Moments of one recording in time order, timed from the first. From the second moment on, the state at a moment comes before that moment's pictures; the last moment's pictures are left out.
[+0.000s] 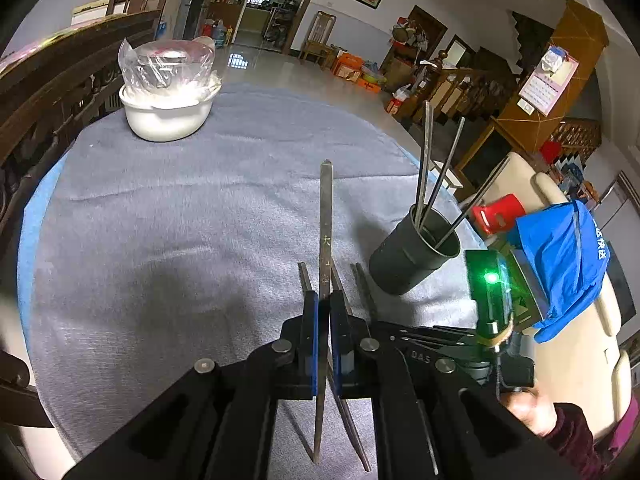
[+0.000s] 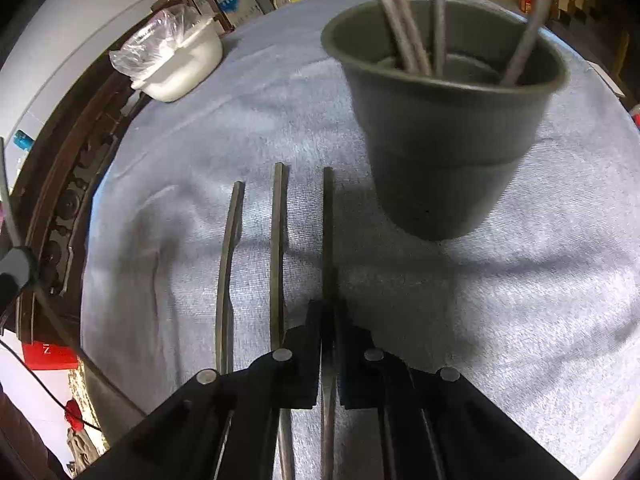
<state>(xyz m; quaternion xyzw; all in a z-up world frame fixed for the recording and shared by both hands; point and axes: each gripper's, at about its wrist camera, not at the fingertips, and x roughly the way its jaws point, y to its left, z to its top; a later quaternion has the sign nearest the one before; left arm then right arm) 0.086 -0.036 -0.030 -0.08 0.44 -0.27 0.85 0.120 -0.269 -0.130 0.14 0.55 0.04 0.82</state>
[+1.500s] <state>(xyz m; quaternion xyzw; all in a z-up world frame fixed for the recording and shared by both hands) 0.135 -0.175 0.043 -0.05 0.32 -0.26 0.91 0.097 -0.348 0.012 0.16 0.10 -0.07 0.98</state>
